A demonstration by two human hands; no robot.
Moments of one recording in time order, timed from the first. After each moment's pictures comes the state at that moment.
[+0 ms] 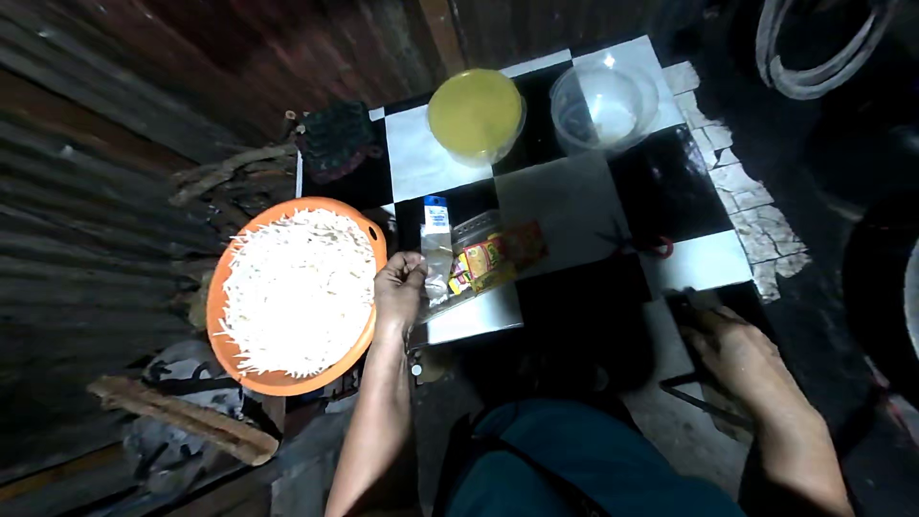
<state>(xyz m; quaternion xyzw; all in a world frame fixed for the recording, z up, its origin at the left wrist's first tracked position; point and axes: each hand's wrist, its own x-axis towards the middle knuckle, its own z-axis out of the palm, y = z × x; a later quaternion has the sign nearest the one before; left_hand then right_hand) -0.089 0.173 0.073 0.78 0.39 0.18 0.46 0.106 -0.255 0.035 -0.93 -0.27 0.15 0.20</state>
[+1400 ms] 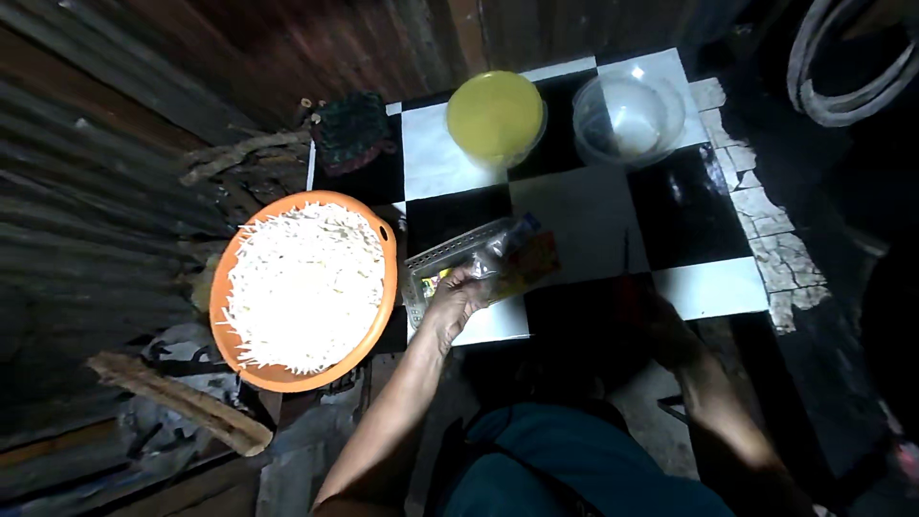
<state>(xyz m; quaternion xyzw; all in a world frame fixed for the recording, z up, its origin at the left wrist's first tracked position) -0.048 0.136 0.052 0.52 0.40 0.11 0.74 0.126 -0.149 0.016 -0.70 -0.15 0.41 0.56</state>
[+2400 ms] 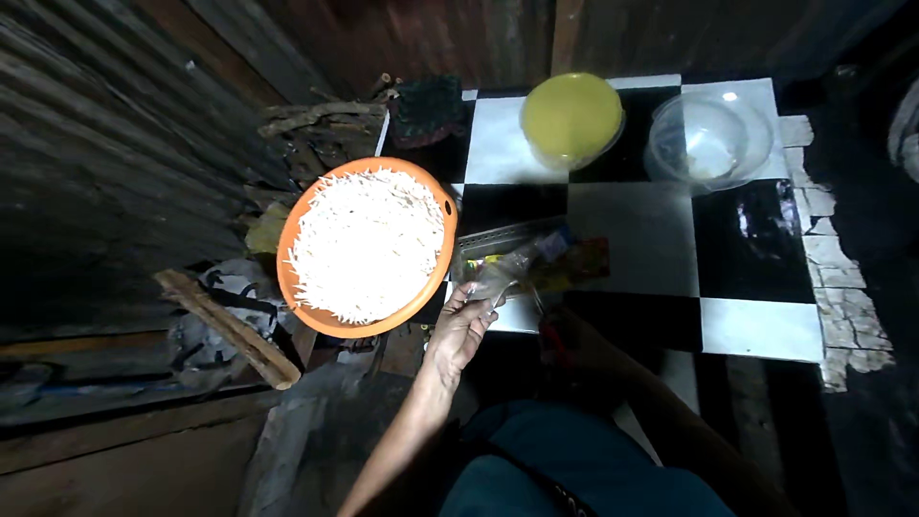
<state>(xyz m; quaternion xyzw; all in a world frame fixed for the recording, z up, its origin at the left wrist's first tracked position) -0.134 0.116 0.051 0.33 0.37 0.29 0.82 0.048 -0.046 0.008 -0.51 -0.41 0.58 0.50</state>
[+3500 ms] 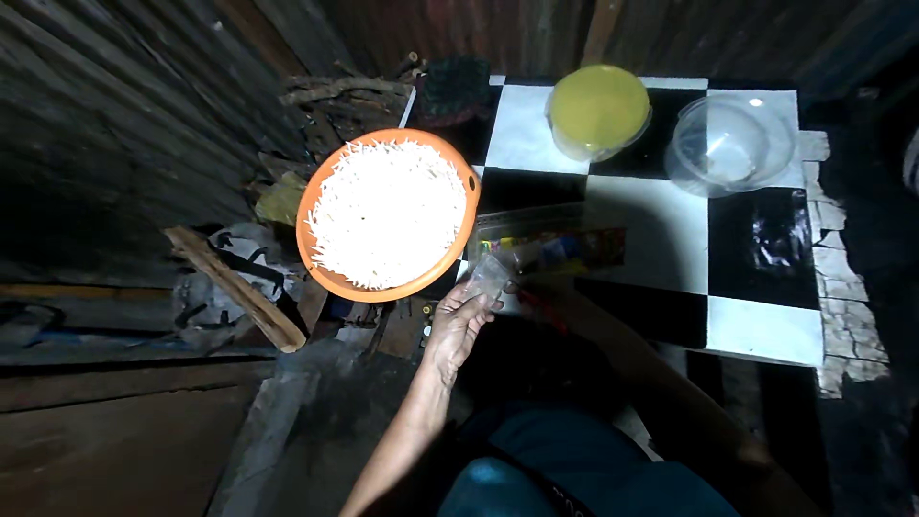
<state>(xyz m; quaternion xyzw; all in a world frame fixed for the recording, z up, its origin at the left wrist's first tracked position) -0.176 0.094 0.043 0.37 0.33 0.35 0.79 0.032 0.008 0.044 -0.51 -0.50 0.54 0.44</state>
